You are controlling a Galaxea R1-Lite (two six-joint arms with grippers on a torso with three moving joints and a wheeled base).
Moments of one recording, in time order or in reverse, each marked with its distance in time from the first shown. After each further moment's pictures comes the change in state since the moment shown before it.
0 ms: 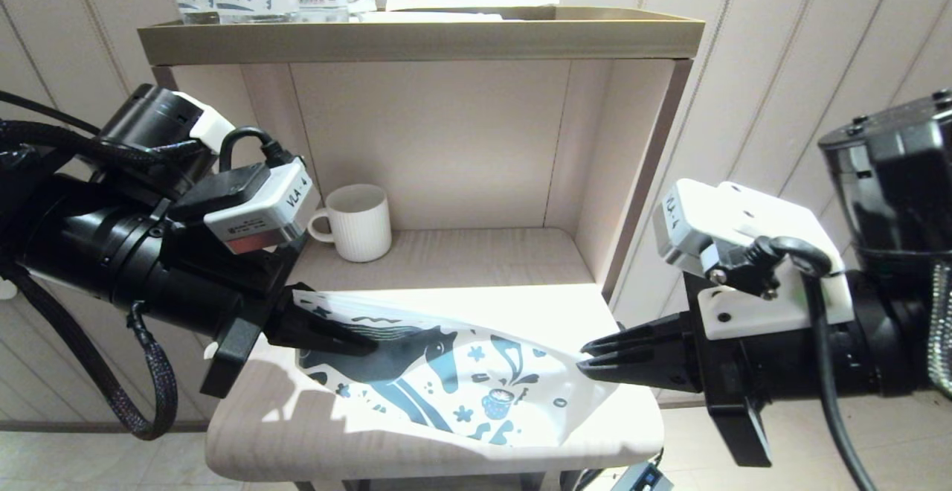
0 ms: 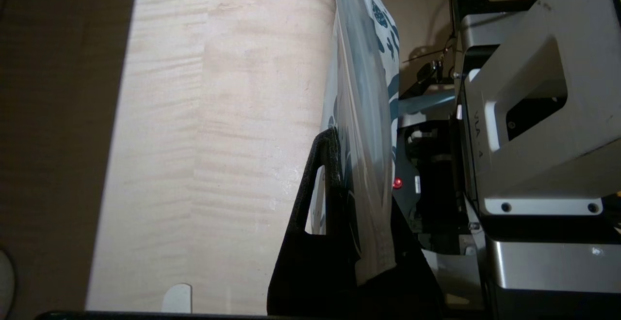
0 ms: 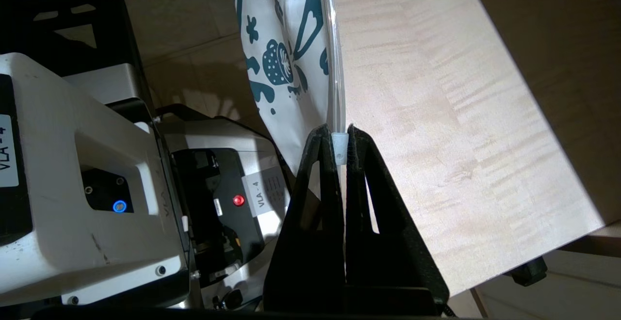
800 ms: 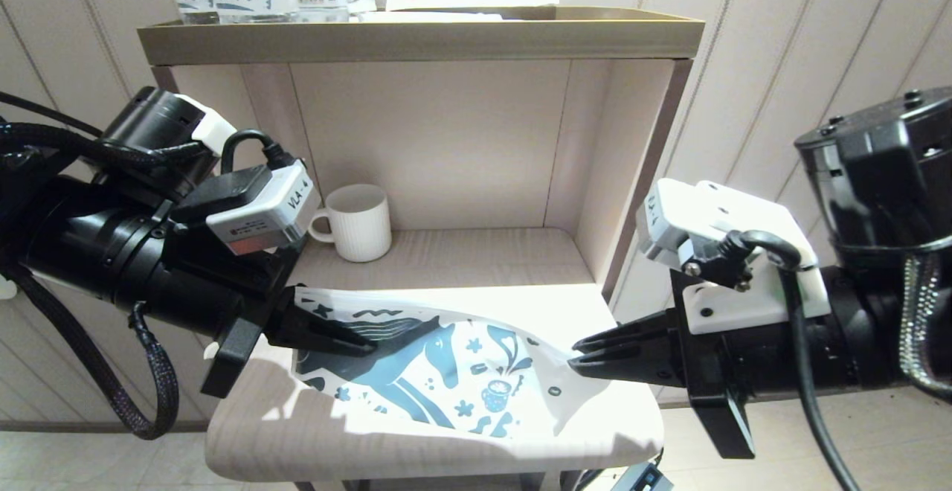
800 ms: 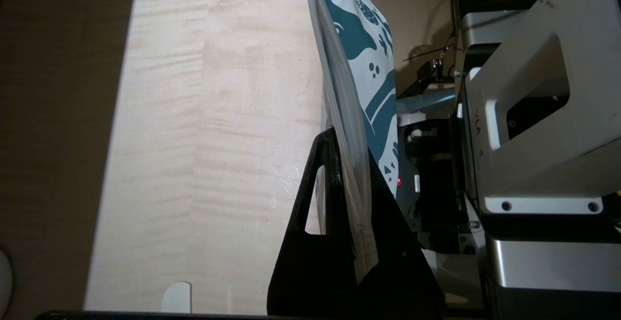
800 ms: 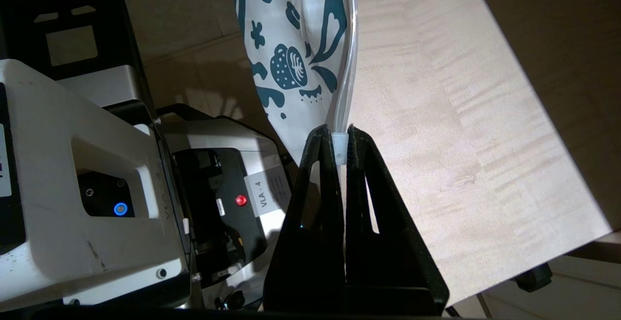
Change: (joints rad) left arm -0.001 0.003 0.002 0.000 0.000 0.001; right arm 0.006 0.026 -0.016 -0.001 0.004 0.006
